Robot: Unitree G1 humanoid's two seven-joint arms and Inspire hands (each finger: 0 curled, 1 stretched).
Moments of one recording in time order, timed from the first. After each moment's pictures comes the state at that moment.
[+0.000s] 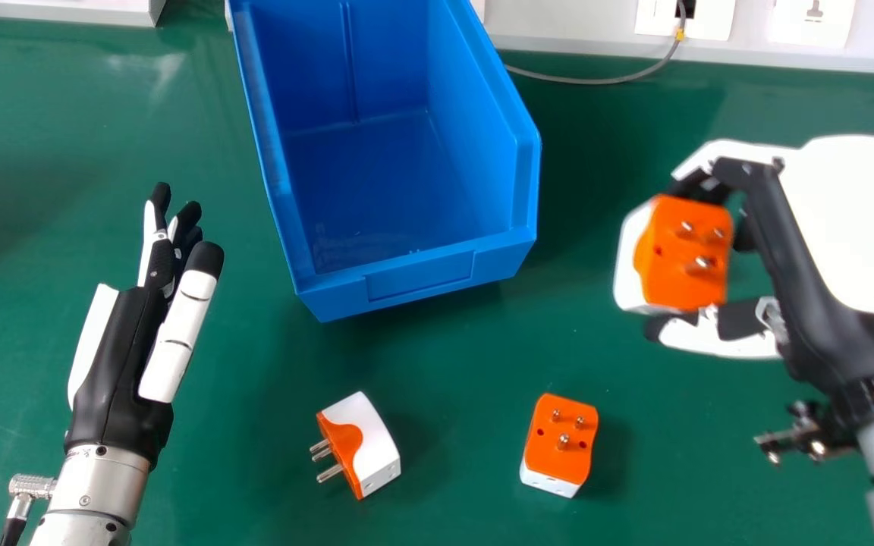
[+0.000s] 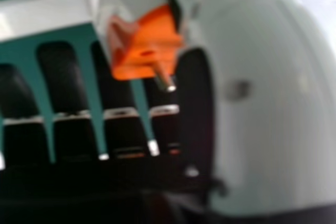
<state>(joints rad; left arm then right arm) 0.10 0.25 0.19 0.26 -0.08 -0.45 -0.21 0.19 -0.32 0.10 -0.79 -1.03 0.17 0.21</state>
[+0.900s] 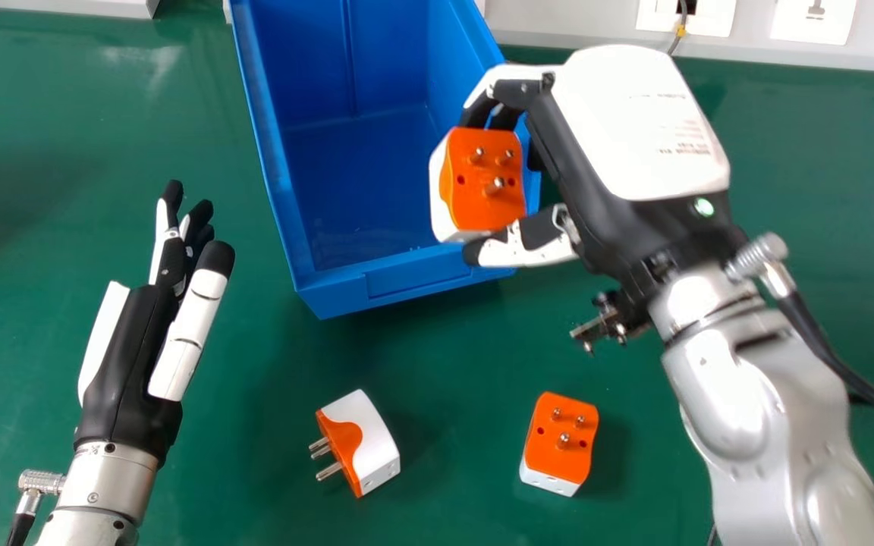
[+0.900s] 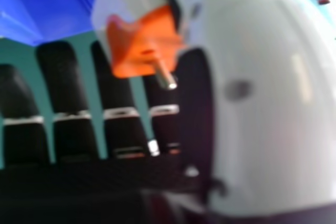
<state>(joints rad) 0.10 0.25 0.17 0.26 -0.08 -0.46 -0.22 -0.25 -0.17 0.30 -0.31 -1.05 0.12 0.16</state>
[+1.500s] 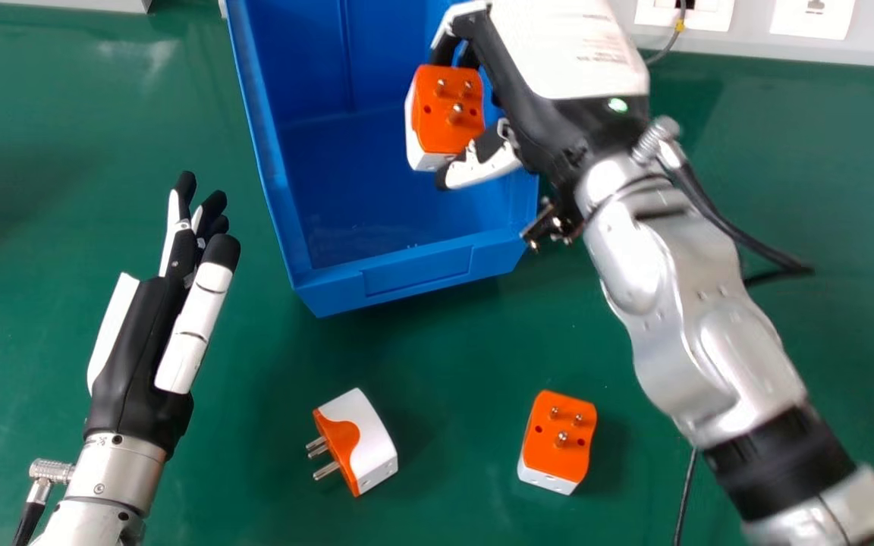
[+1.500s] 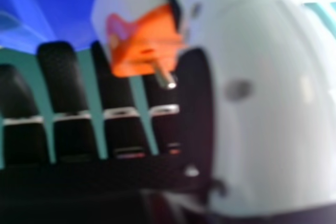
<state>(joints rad) 0.06 0.24 0.17 0.31 -0.12 -0.49 -0.28 -0.68 -0.15 0.38 0.28 -0.99 0.15 0.01</state>
